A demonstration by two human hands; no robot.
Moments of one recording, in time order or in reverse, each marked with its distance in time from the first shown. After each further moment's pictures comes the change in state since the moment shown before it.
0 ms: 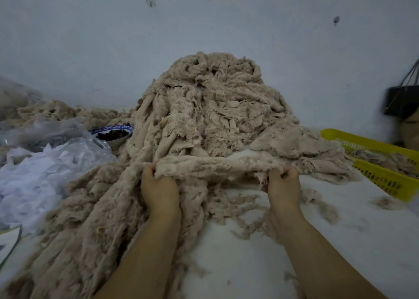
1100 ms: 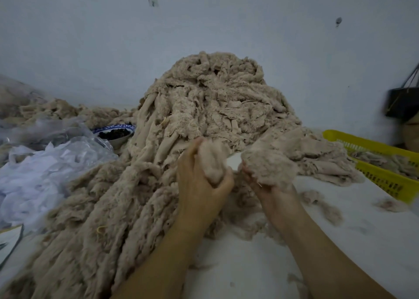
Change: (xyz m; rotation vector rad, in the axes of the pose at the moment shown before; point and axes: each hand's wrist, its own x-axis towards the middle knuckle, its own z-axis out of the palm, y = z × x) left_hand -0.041 0.004 0.013 0.348 -0.421 0.863; right_hand -0.017 -0.014 0.001 0.533 -0.455 0.107
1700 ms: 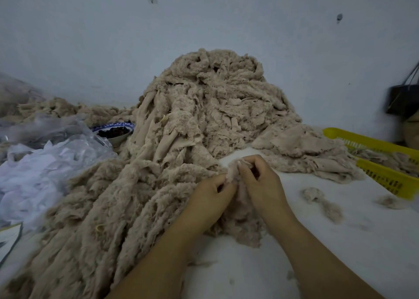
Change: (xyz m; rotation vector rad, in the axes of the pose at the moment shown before) left_hand -0.010 -0.011 0.009 -0.250 -0.506 -0.360; right_hand -0.008 0.006 0.013 -0.880 -0.118 -0.342
